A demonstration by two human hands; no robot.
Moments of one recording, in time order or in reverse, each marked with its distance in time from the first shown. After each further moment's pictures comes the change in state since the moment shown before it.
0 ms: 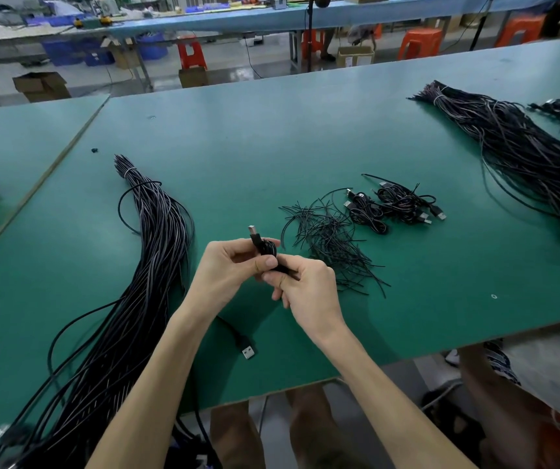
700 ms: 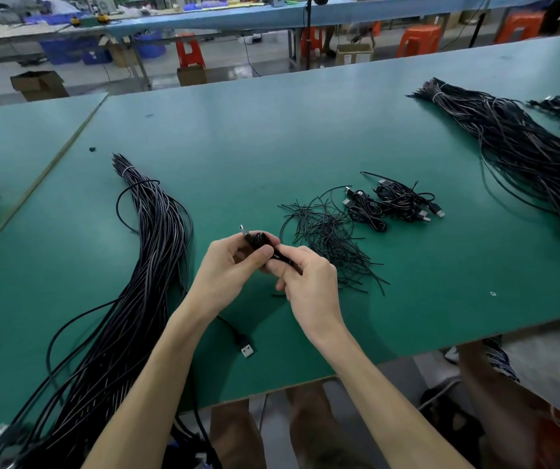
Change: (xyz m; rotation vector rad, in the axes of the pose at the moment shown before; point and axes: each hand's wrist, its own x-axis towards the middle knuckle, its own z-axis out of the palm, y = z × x) left_hand 0.001 -0.003 0.002 0.144 -0.003 0.098; right_hand 0.002 0.002 0.004 0.013 0.115 -0.040
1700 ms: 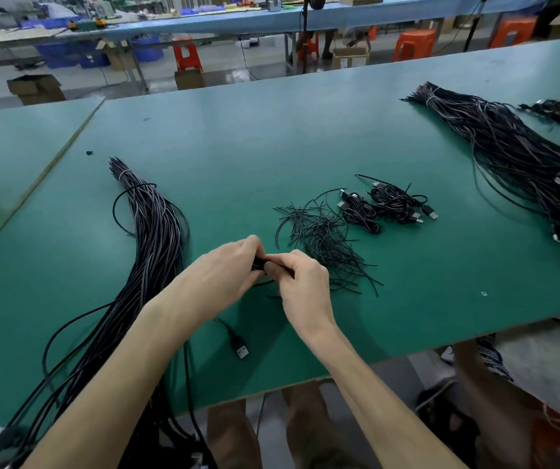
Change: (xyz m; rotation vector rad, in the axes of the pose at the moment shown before) left_hand 0.005 0.027 -0.008 1.006 -0.285 0.086; right_hand 0.001 -0.002 0.000 -0.160 0.001 -0.008
